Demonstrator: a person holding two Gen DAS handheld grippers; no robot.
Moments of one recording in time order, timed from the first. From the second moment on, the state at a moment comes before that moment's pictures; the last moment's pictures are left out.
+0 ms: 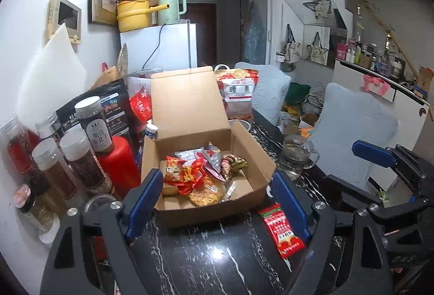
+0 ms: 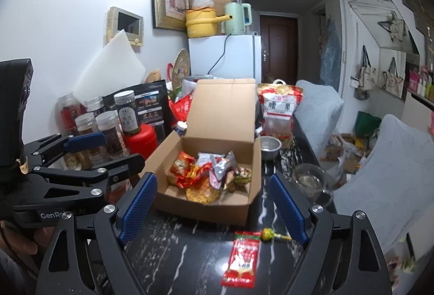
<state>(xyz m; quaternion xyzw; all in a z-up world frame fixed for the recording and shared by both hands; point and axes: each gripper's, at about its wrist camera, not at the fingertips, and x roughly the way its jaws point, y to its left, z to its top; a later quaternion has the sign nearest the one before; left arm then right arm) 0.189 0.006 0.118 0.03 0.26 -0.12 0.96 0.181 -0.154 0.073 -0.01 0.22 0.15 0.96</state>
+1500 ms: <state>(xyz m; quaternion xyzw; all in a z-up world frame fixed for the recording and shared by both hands) 0.224 -0.039 -0.025 -0.03 0.41 -0.15 0.90 0.226 -0.219 -0.066 0.03 0.35 0.12 0.93</state>
